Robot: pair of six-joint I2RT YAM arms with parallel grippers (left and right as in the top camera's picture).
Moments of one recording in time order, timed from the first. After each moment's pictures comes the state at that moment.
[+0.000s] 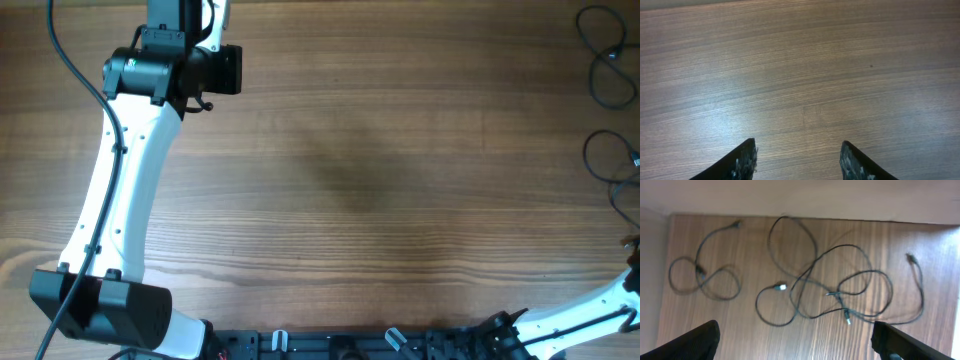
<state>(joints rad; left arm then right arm) -0.15 1.68 1.72 -0.95 0.00 -0.01 -0.99 2.06 2.59 -1.58 0.02 0.49</state>
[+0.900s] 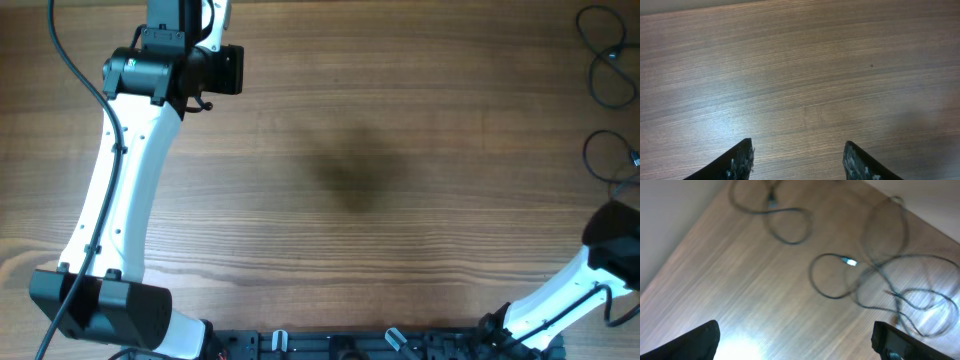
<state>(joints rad) -0.15 1.68 1.72 -0.95 0.00 0.01 -0.55 2.06 2.59 -1.56 0.06 0.32</state>
